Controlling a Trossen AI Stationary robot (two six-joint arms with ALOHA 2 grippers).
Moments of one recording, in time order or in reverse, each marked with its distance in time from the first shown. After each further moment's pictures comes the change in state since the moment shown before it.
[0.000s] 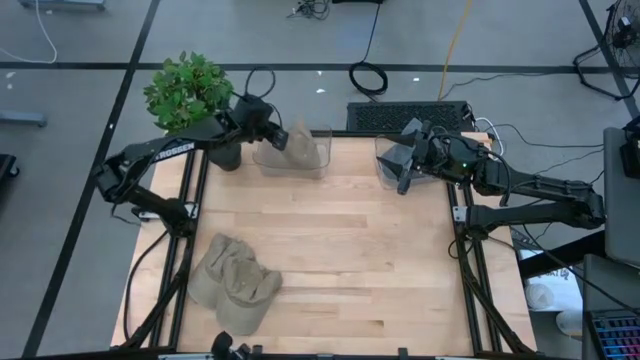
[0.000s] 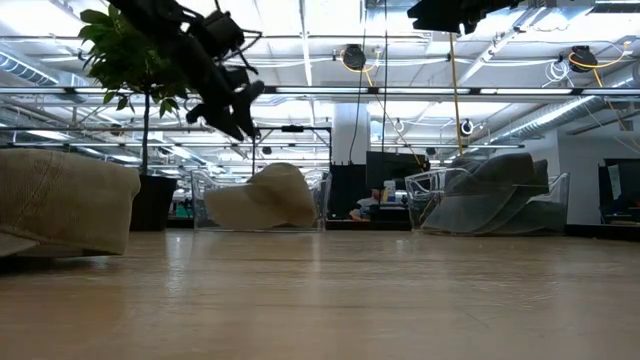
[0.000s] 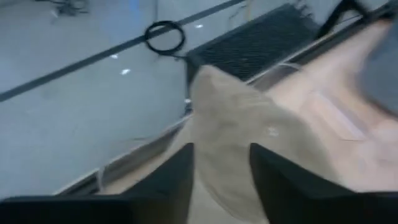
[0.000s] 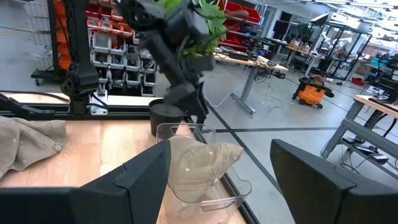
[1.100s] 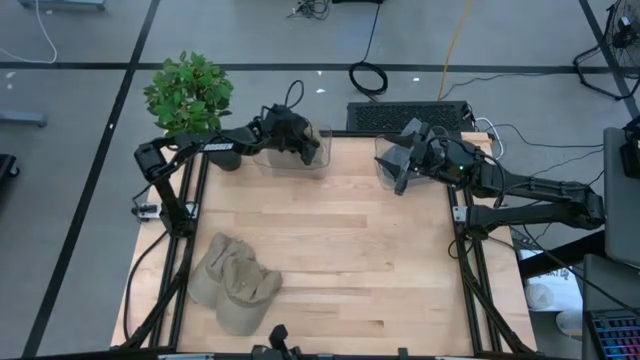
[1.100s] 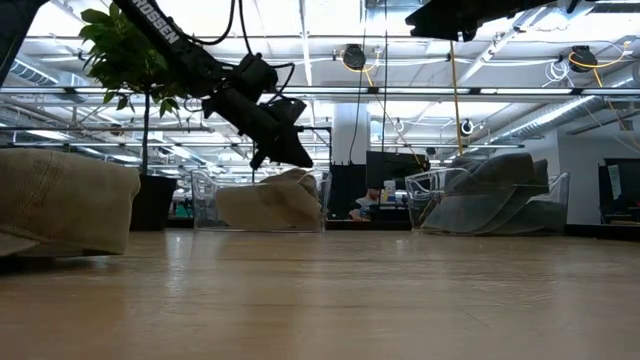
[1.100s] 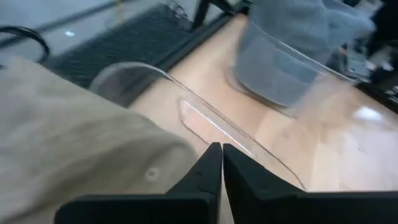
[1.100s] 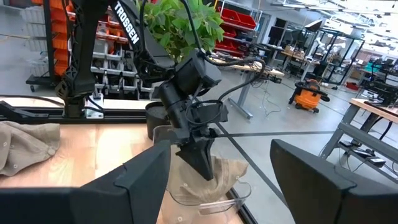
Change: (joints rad) left arm -0.034 0.339 0.008 0.480 0.439 0.030; right arm -0.011 0.001 -0.071 0.106 0.000 -0.003
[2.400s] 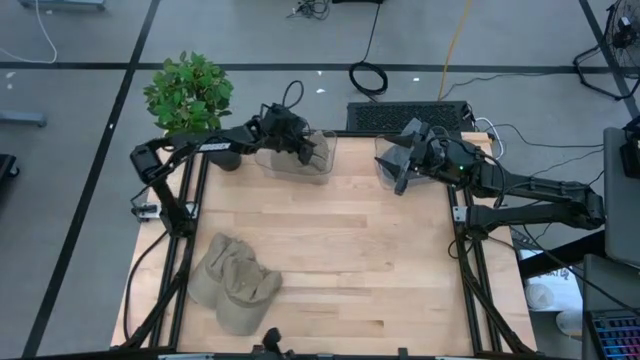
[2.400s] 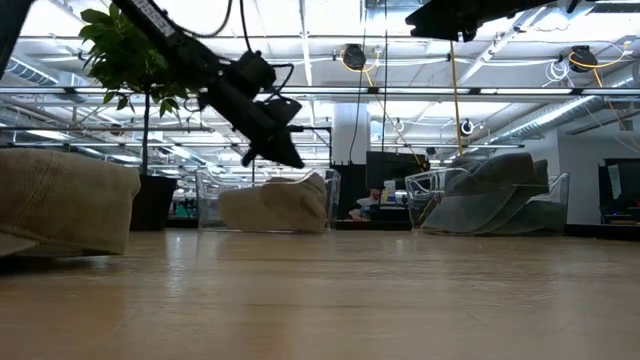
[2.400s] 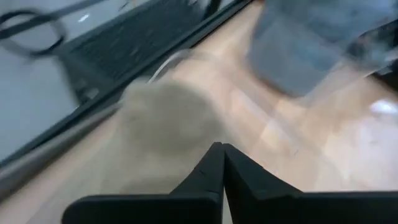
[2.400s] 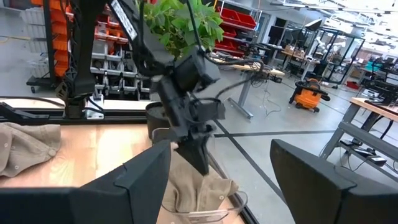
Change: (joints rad) left arm -0.004 -0.044 0.002 -0.118 -0.044 -0.008; right arm 0.000 0.000 0.000 -0.001 0.000 0.007
